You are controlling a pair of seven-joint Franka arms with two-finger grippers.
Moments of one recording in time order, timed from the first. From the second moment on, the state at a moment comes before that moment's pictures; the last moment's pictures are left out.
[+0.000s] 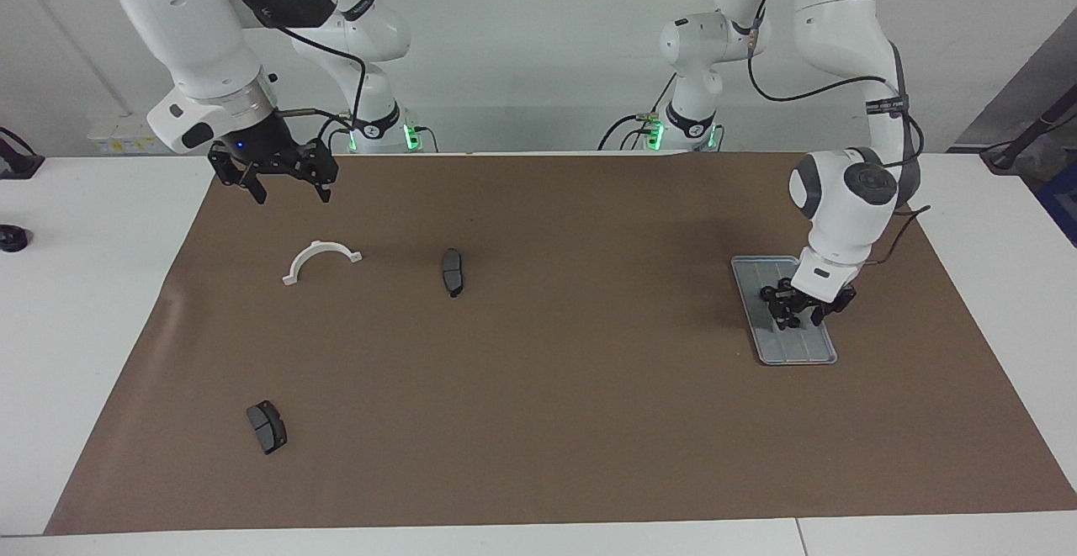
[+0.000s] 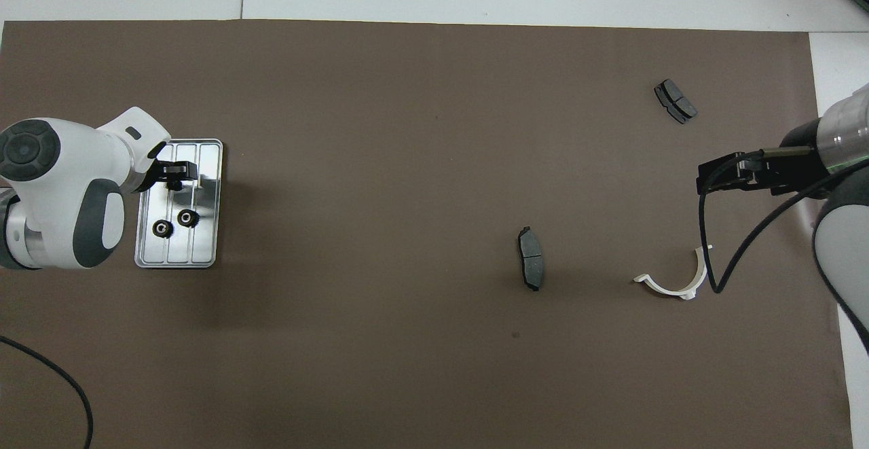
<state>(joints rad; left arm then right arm) 0.11 0.27 -0.11 -2.04 0.16 2.47 -0.08 0.03 -0.01 0.02 -1.66 0.02 1.64 0.07</state>
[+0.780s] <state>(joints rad) -0.07 0.05 -0.12 -2.02 0.15 2.08 -0.07 0.03 -0.01 0.02 -1.66 0.02 1.64 0.07</state>
